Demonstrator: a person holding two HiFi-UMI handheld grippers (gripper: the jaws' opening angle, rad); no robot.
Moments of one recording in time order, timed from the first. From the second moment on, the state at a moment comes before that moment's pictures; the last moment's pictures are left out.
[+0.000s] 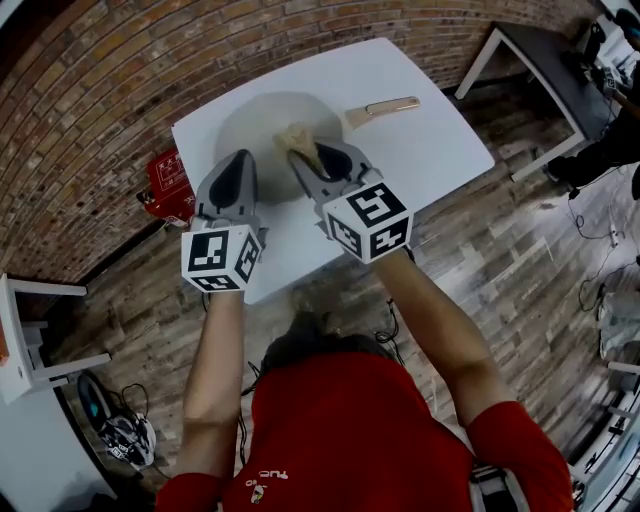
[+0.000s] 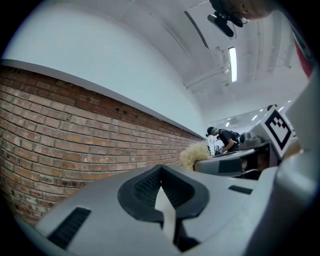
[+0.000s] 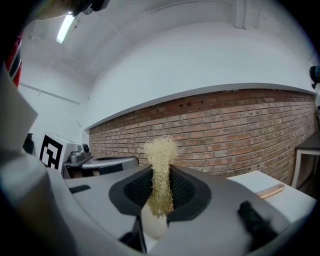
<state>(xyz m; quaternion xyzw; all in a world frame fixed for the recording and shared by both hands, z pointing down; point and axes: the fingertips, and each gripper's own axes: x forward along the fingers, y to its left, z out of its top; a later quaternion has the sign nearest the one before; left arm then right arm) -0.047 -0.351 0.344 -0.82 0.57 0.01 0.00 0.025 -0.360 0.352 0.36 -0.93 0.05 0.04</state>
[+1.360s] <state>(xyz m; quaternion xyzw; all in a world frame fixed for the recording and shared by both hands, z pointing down) -0.095 -0.487 0.389 -0.84 0.54 0.00 -0.03 -0.046 -0.505 0.436 0.36 -0.91 0.06 0.21</state>
